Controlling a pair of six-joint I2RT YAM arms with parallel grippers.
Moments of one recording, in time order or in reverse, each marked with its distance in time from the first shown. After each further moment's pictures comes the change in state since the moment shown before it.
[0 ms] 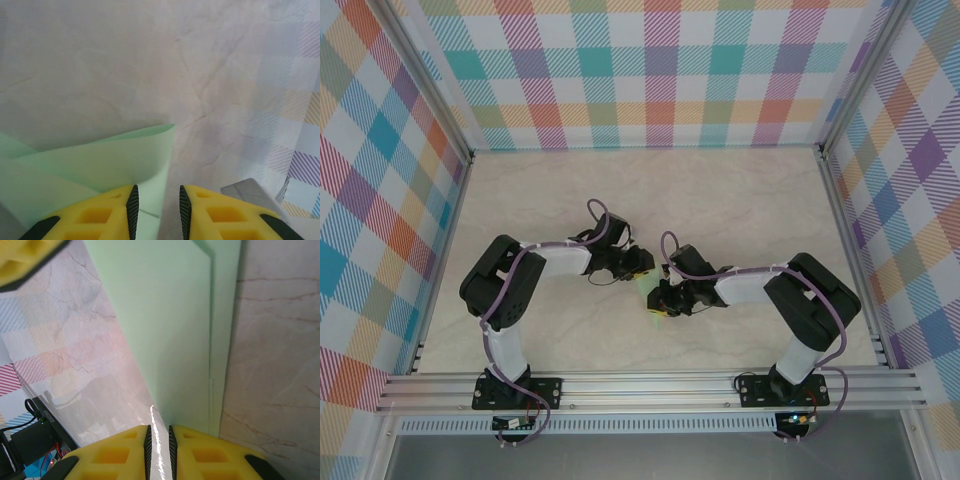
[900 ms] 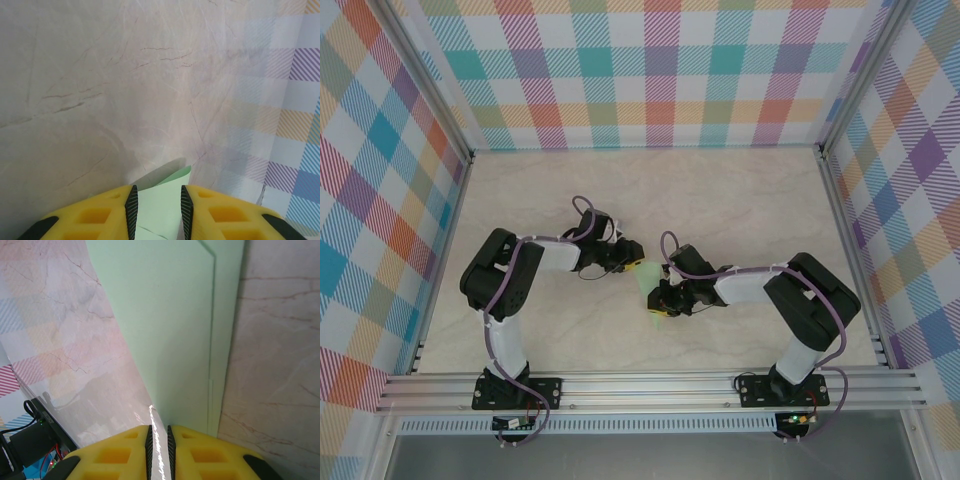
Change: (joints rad) left arm 0.122 0.059 -0.027 0.165 0.109 0.014; right arm -0.001 0.002 0.008 -0.019 0.002 0.003
